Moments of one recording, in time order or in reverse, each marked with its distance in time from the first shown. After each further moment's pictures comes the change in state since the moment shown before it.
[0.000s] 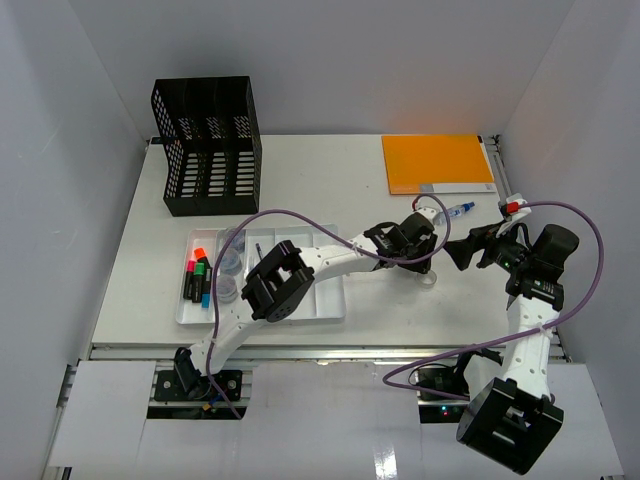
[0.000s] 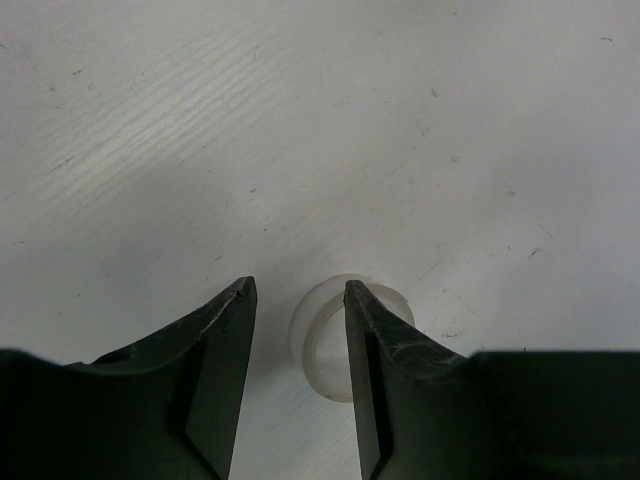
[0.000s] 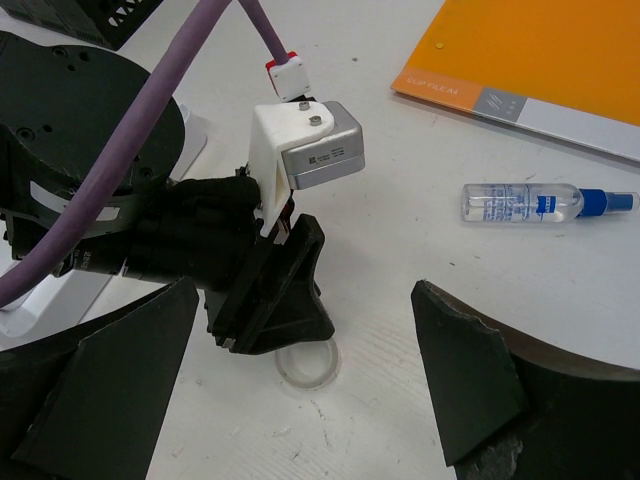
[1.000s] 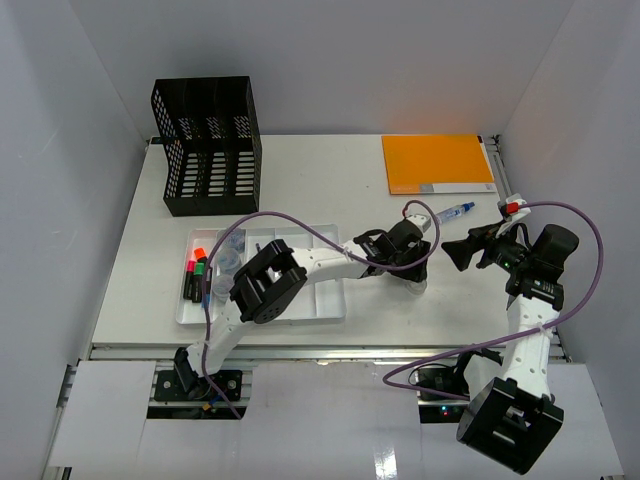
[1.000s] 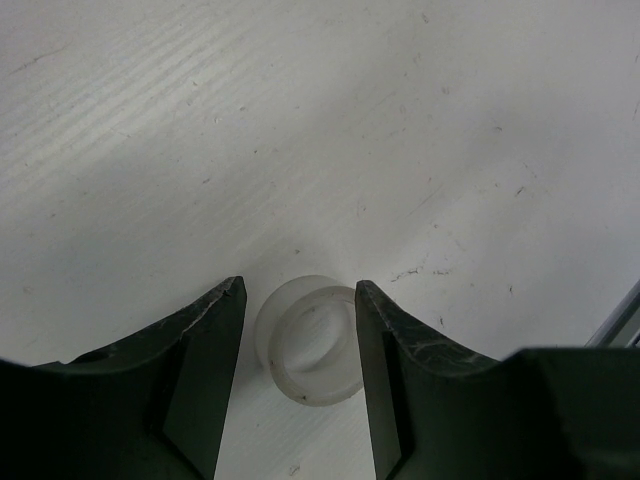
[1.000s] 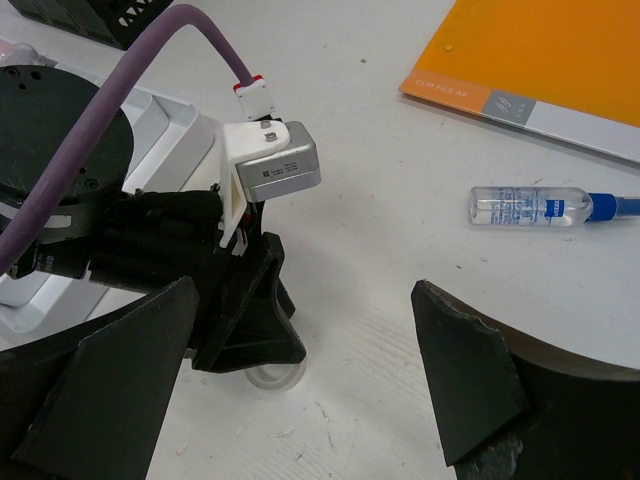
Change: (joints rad) left arm 0.000 -0.121 -0.244 0.144 0.081 -0.051; right arm 0.000 0.002 -0.001 0.001 -0.018 -0.001
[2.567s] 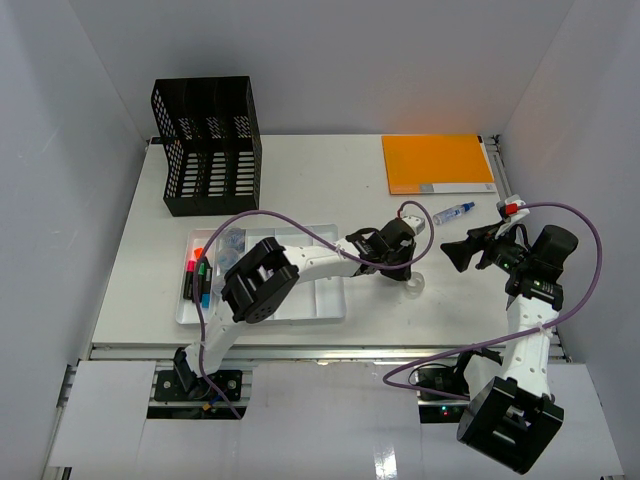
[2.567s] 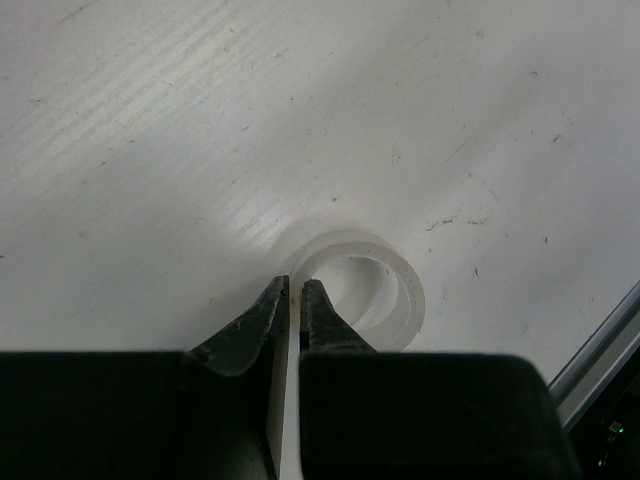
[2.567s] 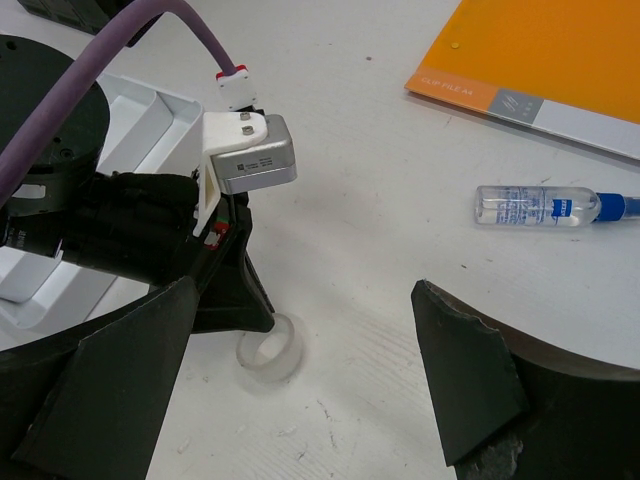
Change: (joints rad) left arm 0.021 -0.062 -0.072 -0.034 0.028 0.065; right arm 0.000 0.002 -0.007 0.001 -0.011 -0.008
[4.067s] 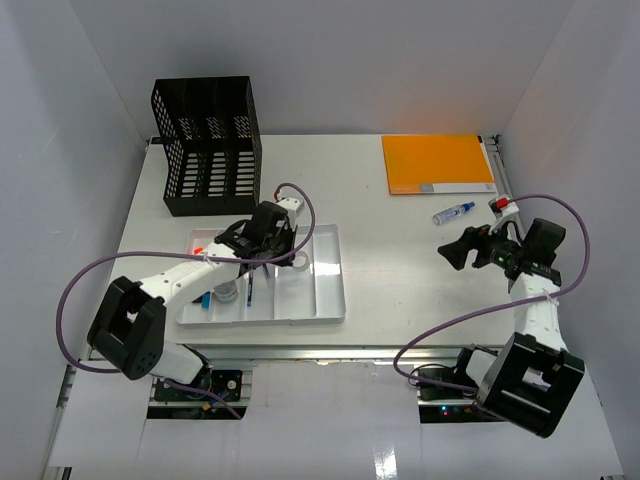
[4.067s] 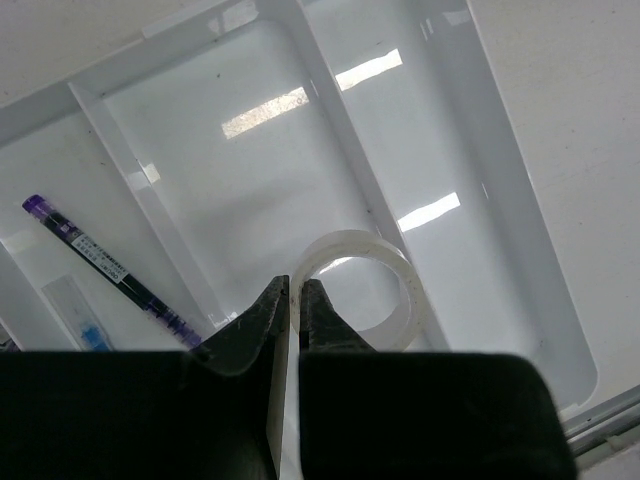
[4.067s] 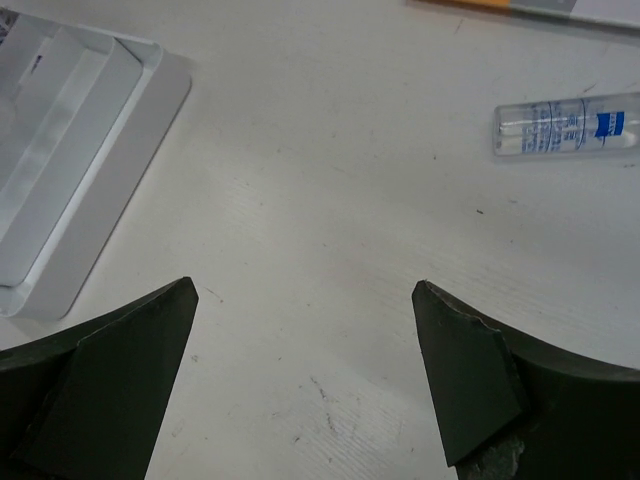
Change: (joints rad) left arm 0.433 -0.824 -0.760 -0.119 -0.075 0.292; right arm 0.037 0.227 0.028 -0.037 0.072 -0.057
